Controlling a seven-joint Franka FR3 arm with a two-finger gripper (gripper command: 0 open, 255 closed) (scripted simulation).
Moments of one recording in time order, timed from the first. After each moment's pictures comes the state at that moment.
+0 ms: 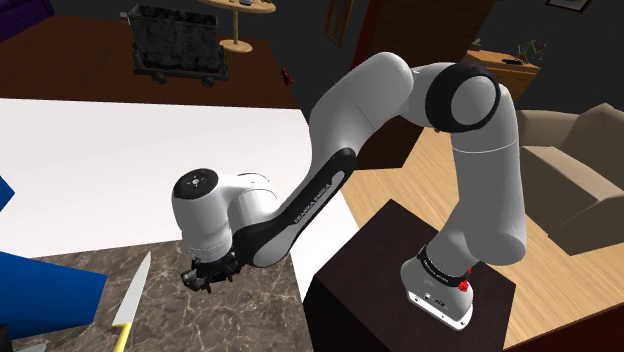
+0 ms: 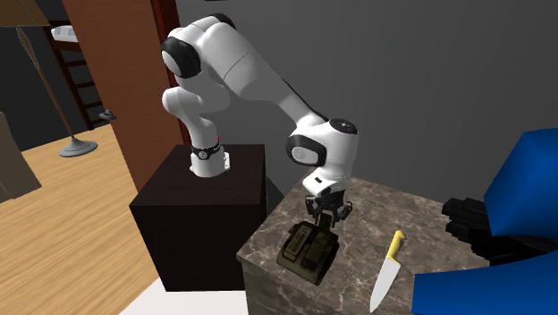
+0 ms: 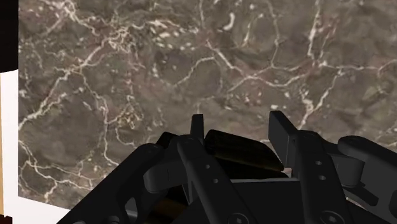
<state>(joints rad) 0.27 0.64 0.63 -1.91 -0.47 2.34 1.39</state>
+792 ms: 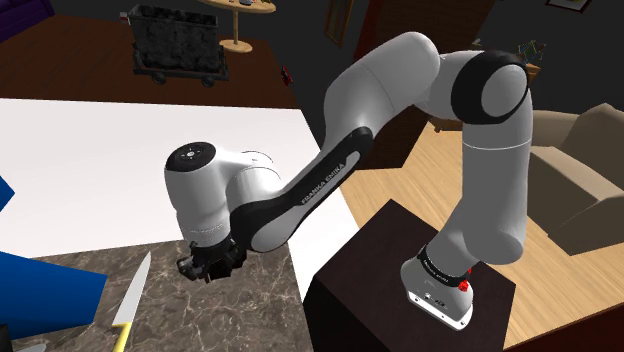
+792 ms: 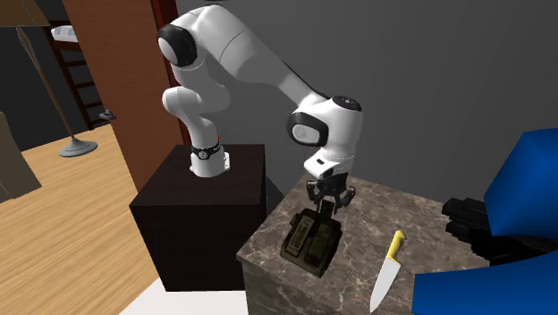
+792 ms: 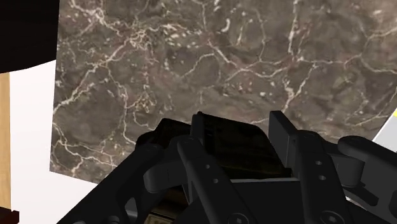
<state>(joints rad) 0.23 0.53 0.70 -1.91 -0.40 2.24 1.34</state>
